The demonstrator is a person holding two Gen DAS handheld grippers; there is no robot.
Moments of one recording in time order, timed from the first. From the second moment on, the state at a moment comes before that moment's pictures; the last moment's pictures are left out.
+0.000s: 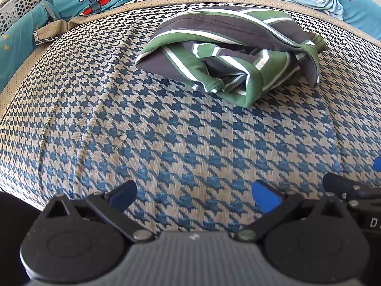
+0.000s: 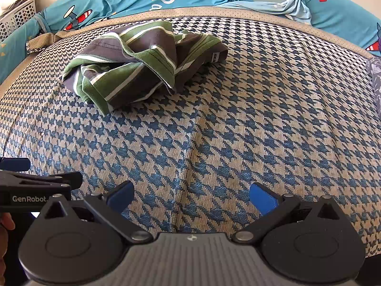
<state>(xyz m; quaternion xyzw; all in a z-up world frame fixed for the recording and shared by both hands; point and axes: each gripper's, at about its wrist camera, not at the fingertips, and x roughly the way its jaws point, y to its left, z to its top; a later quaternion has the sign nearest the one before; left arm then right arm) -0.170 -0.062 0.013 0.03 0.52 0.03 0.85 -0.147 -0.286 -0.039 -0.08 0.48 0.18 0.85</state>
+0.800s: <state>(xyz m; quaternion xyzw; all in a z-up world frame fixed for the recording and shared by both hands) -0.168 -0.058 0.011 0.03 0.52 0.03 0.85 -0.146 -0.286 -0.039 -0.07 0.49 0.18 0.85</state>
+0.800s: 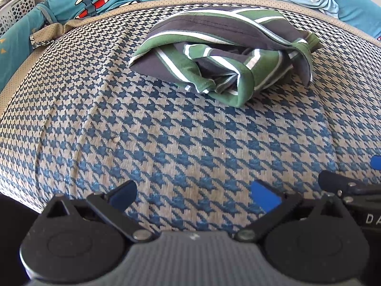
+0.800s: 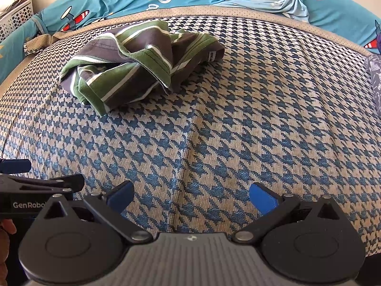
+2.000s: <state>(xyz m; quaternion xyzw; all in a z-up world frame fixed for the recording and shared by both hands) -0.175 -0.068 0.014 0.02 0.53 0.03 0.85 -0.146 -0.286 -0.040 -0.08 0.49 0.18 0.85</state>
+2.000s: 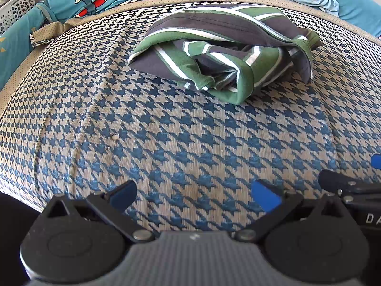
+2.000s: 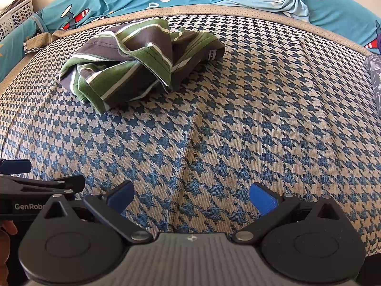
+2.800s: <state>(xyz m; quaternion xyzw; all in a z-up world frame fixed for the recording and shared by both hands) -0.163 -0.063 0.012 0.02 0.53 0.04 0.85 -0.146 -0.286 -0.040 -0.08 0.49 0.18 0.85</state>
